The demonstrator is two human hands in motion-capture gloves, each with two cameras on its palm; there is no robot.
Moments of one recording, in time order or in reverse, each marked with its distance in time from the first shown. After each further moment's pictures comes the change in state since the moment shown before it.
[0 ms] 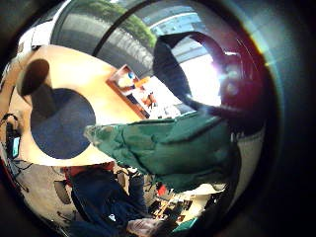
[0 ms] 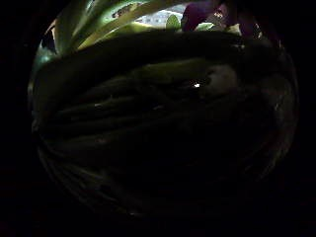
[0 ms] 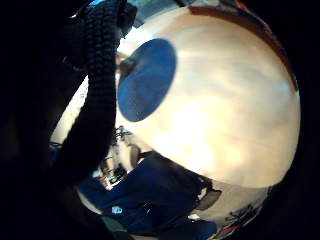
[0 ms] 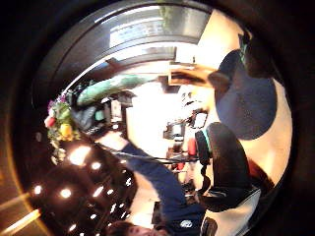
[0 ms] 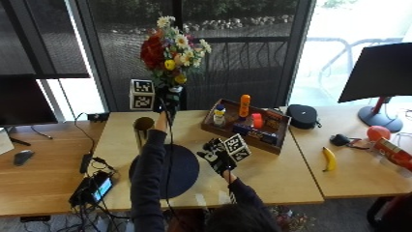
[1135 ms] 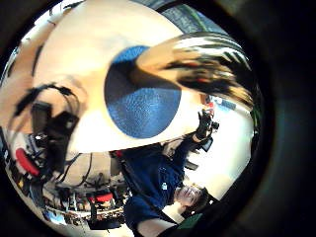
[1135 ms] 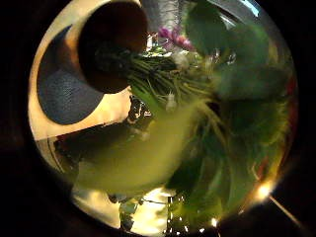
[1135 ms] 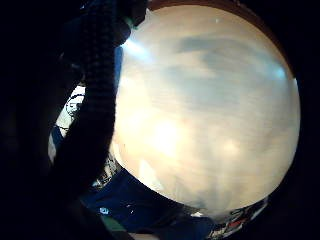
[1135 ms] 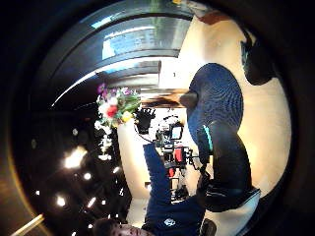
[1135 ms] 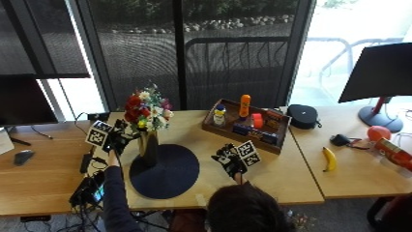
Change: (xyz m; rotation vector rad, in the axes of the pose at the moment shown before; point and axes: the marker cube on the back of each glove) left arm -0.322 -0.055 -0.171 -0.293 -0.285 -0.437; right arm 0.083 -0.010 -0.032 0.111 0.101 0.050
